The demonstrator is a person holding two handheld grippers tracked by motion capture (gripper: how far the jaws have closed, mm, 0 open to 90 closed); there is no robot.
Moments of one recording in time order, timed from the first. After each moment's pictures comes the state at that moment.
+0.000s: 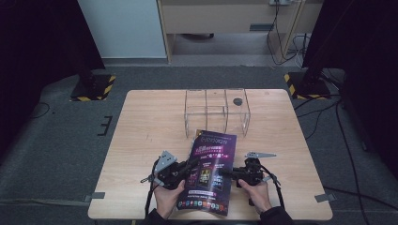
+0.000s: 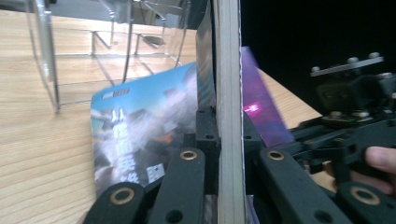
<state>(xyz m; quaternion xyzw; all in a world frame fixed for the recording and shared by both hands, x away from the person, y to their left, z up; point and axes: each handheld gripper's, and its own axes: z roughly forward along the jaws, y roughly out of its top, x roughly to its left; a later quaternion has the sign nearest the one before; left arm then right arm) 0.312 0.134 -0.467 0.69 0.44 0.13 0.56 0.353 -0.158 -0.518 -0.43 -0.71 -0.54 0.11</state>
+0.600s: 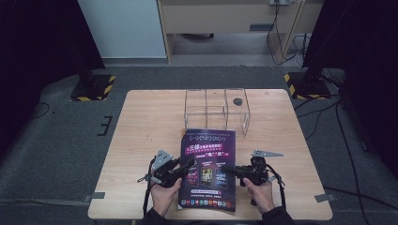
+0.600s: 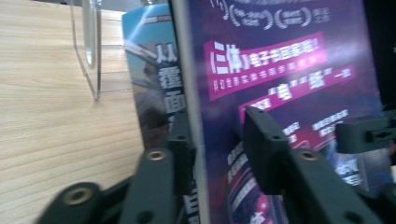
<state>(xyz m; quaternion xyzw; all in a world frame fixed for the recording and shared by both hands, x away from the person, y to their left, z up) 0.320 0.148 -0.479 0.68 0.47 0.15 0.55 0.345 -0.167 -0.495 -0.42 -0.69 -0.58 0.11</state>
